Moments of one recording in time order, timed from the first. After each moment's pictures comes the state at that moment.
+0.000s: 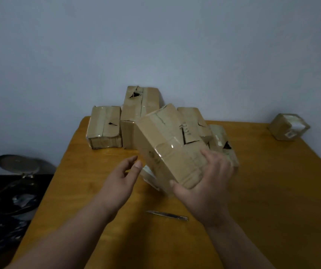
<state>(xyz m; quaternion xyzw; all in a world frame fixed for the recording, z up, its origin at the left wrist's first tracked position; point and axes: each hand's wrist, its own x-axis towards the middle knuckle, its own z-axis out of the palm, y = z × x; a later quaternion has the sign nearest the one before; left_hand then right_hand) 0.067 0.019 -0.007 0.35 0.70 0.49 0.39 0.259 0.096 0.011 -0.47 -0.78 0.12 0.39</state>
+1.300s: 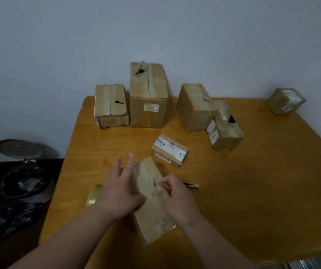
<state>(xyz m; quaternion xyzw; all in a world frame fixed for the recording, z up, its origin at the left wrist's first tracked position) 0.035 -0.063 -0.058 0.48 0.80 0.19 0.31 0.206 -0.002 -0.062 -0.53 -0.73 0.41 0.10</state>
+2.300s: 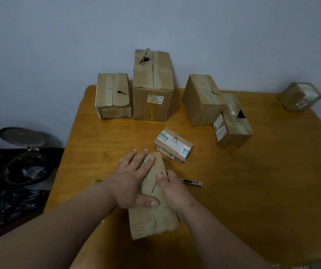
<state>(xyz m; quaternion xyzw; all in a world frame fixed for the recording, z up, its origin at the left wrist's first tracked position) 0.018 -0.028 -0.075 0.69 0.67 -0.03 0.26 0.187 0.024 -0.070 -0.56 -0.58 0.59 0.06</state>
